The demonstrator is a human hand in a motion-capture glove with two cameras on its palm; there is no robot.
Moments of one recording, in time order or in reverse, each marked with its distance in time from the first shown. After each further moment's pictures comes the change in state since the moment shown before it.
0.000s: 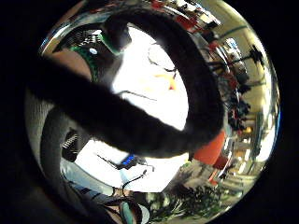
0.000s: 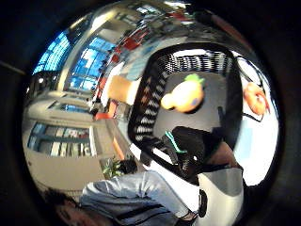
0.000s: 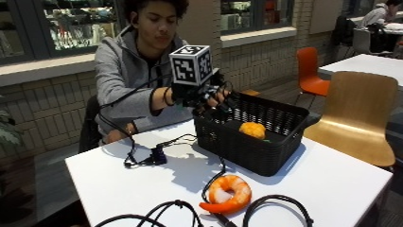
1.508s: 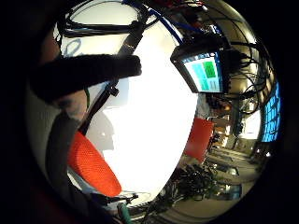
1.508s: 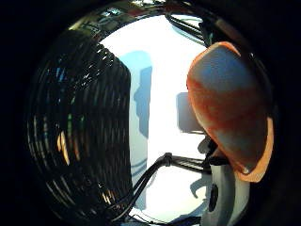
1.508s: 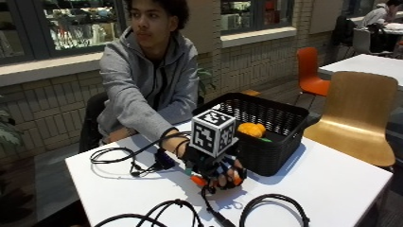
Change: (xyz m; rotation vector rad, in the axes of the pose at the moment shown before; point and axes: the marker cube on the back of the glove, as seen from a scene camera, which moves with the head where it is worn) arm 0.127 -0.082 0.140 -0.100 0.237 0.173
